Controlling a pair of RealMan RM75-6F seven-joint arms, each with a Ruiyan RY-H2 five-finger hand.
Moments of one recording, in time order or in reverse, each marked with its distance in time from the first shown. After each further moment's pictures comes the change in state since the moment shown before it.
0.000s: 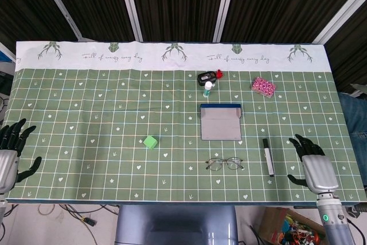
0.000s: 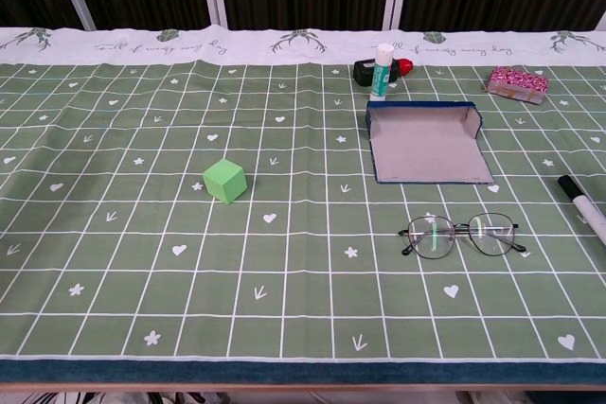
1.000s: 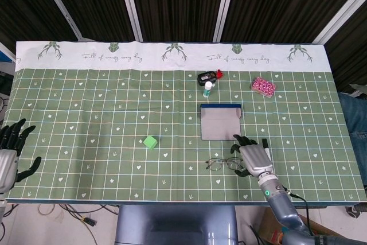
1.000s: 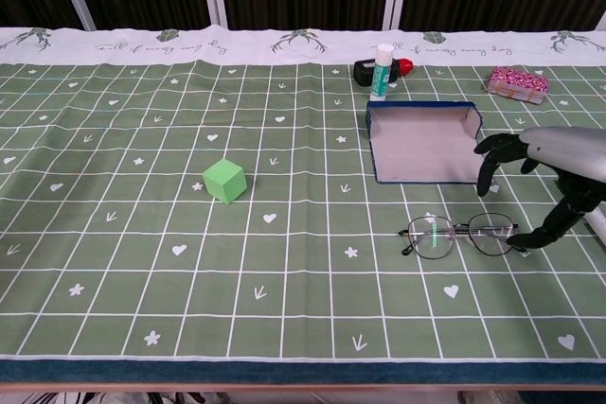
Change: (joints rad) left arm -0.001 0.008 0.000 -0.006 -0.012 -0.014 -0.012; right arm 0.317 -0.221 0.043 -0.120 0.406 -0.268 -0.349
